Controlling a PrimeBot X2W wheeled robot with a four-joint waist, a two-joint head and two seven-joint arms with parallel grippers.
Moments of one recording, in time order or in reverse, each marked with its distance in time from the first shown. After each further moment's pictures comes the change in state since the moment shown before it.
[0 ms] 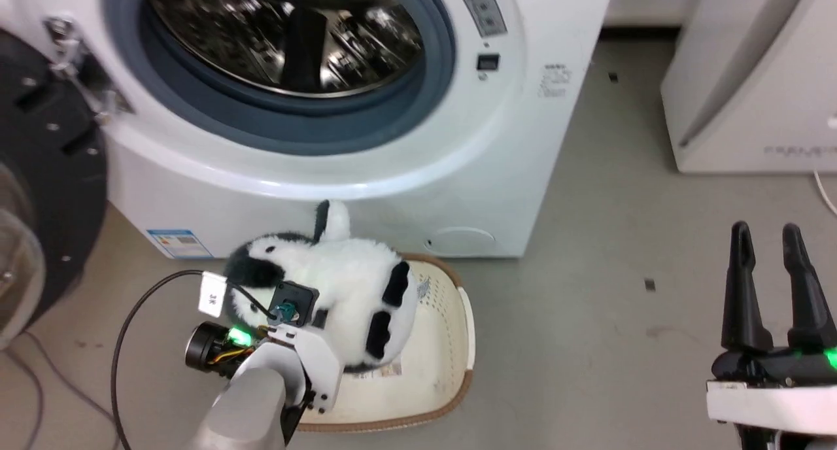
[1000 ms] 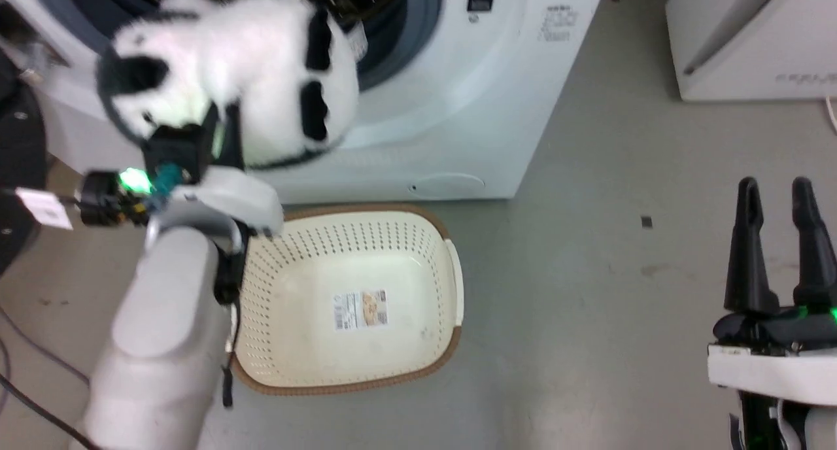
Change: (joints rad) left arm -0.053 0.093 0.256 -0.598 0.023 0.146 -0.007; right arm -0.079 0.000 0.014 -0.025 -0.008 0.000 0.000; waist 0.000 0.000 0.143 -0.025
